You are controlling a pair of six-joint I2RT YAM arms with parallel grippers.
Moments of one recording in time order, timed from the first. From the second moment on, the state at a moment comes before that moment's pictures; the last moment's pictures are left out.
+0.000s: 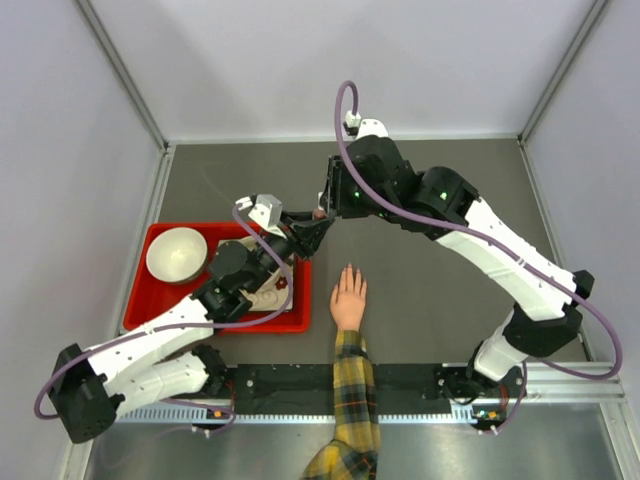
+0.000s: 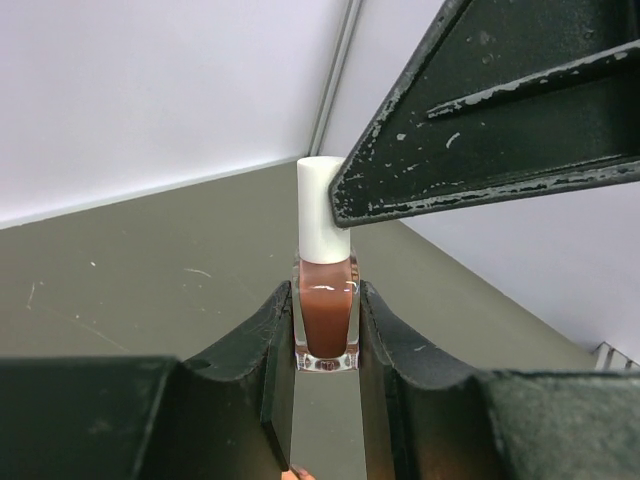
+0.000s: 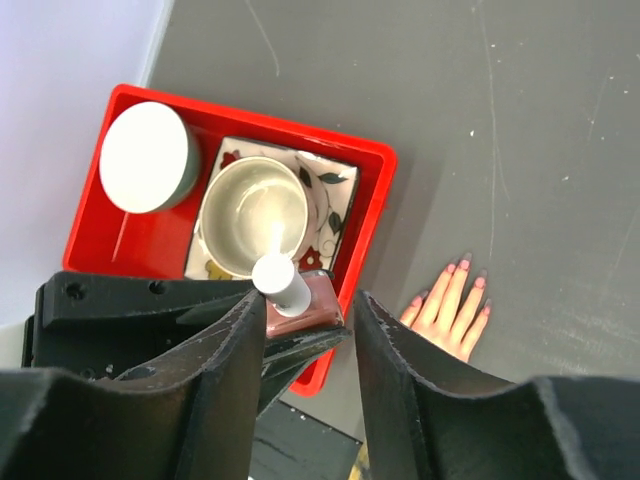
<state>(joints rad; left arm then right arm) -0.83 0.94 0.63 0.57 -0.05 -0.28 1.02 1.59 2.04 -1.04 0.36 0.66</state>
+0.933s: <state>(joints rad) -0.83 0.96 0.64 0.54 -0.09 -0.27 1.04 1.67 2.06 -1.02 0.41 0.58</state>
